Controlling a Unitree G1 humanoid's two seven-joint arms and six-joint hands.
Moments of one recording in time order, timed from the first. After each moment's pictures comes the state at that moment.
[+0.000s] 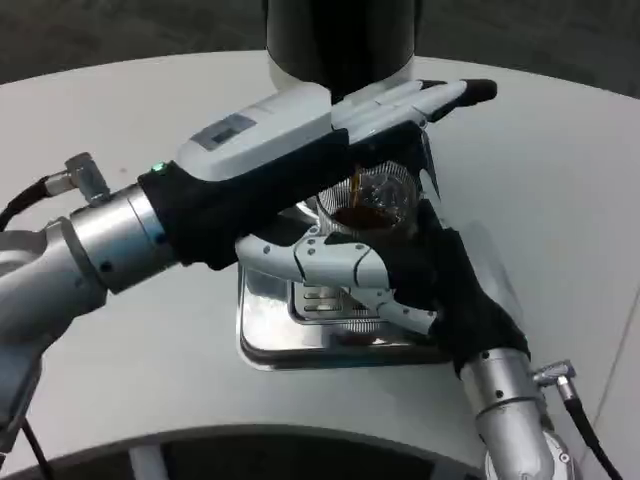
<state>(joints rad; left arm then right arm) -0.68 0.63 -0.09 0.04 0.05 -0.56 -0.62 -0.39 -0.01 0.17 0.12 -0.45 0.04 -0.16</state>
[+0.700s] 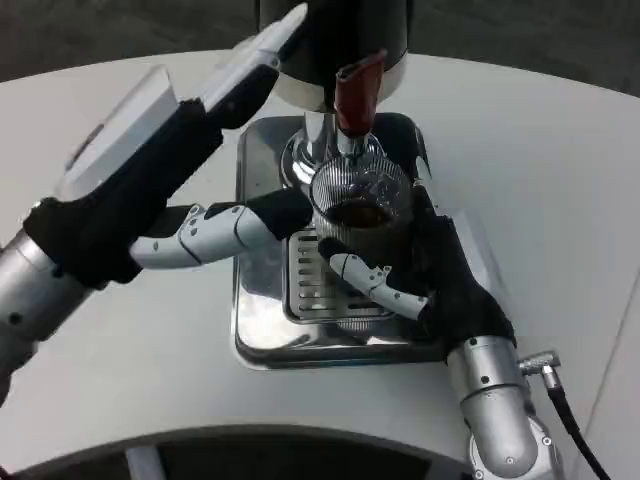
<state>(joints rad) -0.45 0.57 0.12 0.02 -0.01 -0.65 -0.45 -0.46 0.00 0.17 0.24 -0.40 -0.03 -0.21</state>
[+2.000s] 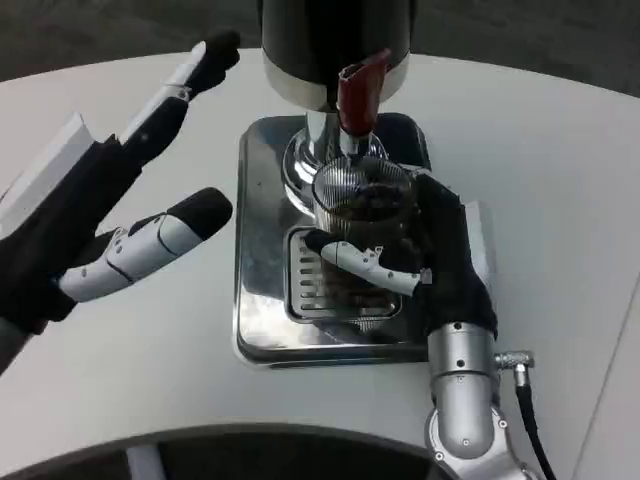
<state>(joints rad) -0.28 0.58 0.23 -0.09 -0.07 -0.52 -0.44 -0.59 0.08 0.12 0.53 -0.33 -0.23 -0.47</state>
